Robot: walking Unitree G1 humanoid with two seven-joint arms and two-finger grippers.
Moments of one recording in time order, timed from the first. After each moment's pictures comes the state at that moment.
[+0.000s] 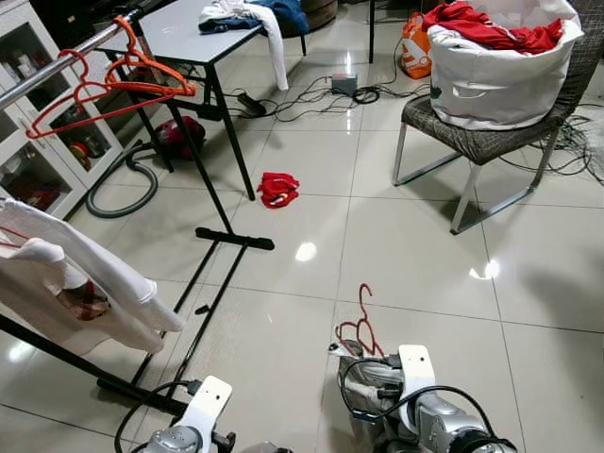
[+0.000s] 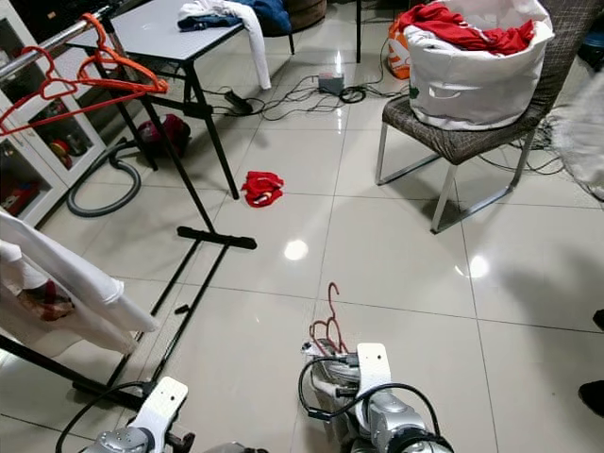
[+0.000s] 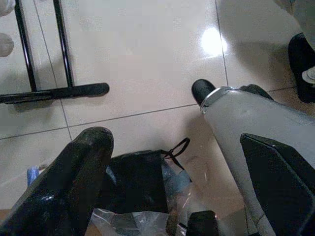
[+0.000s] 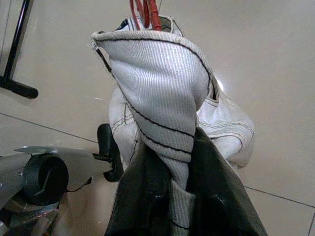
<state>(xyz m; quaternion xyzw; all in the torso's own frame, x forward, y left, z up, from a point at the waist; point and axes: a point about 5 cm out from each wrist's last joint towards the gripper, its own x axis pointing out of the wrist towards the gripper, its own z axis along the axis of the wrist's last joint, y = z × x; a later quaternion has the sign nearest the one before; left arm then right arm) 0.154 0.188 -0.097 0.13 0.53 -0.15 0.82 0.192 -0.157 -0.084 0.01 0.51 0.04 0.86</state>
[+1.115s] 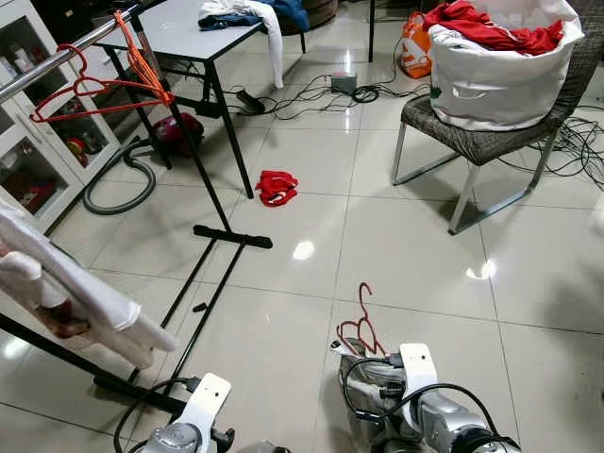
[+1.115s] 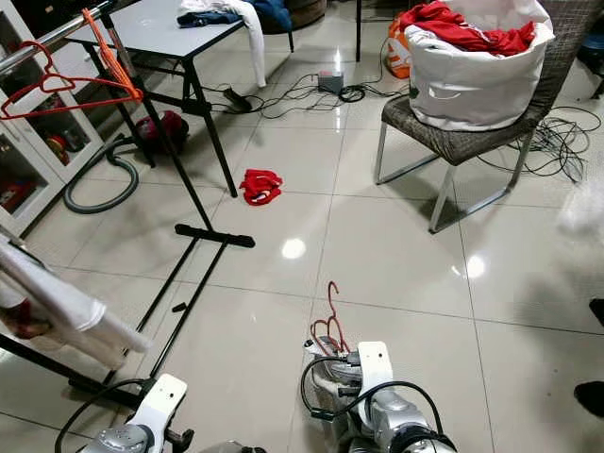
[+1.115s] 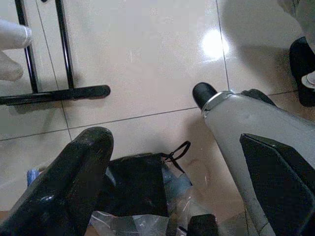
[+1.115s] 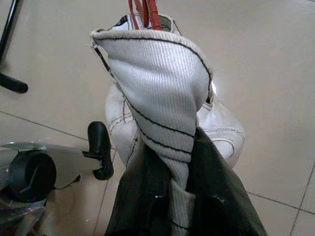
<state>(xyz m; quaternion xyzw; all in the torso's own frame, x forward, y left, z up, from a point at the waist) 0.157 0.189 -0.095 0.14 0.53 -0.14 0.83 0.194 -0.164 -0.082 -0.01 0.51 0.04 0.86</state>
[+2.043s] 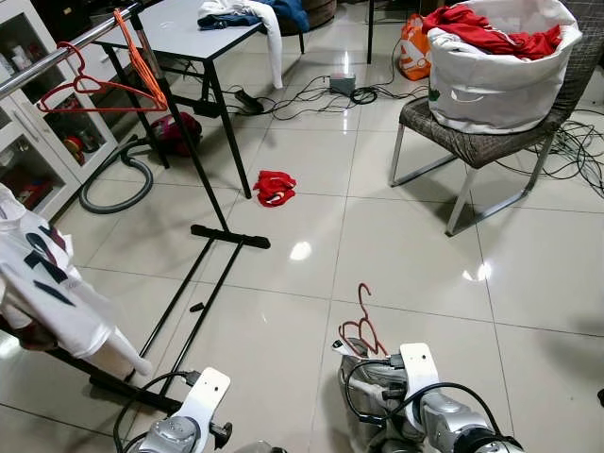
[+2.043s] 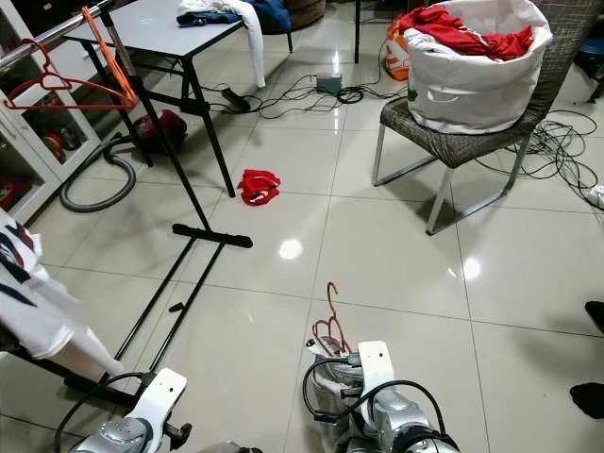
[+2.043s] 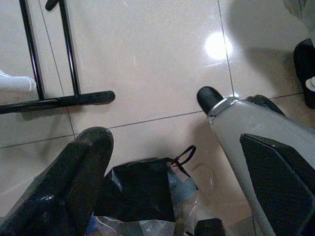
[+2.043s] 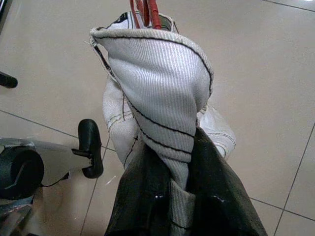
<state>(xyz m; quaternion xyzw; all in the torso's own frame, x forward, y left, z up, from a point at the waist) 0.165 0.192 -0.092 0.15 0.52 -0.14 0.83 0.195 -0.169 -0.082 -0.03 0.50 0.04 0.86</state>
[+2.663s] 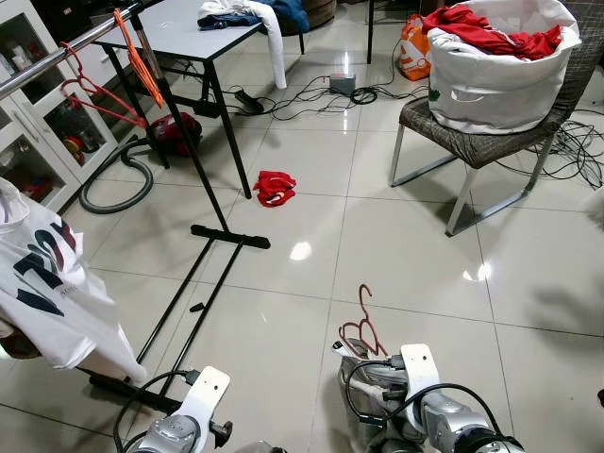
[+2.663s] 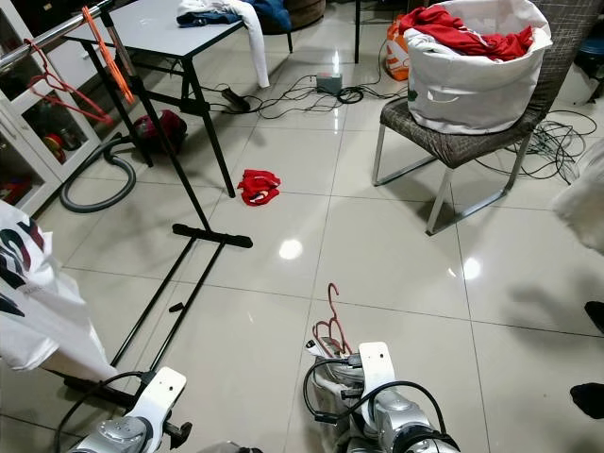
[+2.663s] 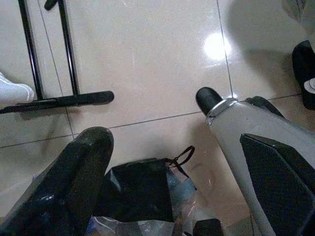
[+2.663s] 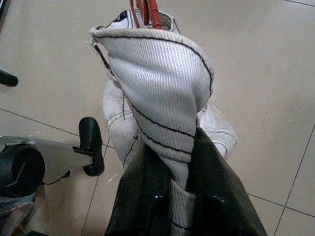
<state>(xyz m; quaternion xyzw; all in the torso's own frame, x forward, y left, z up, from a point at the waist) 0.166 0.192 -0.091 0.15 0.52 -0.14 0.83 0.194 -0.170 -0.082 -0.03 0.51 0.04 0.86</state>
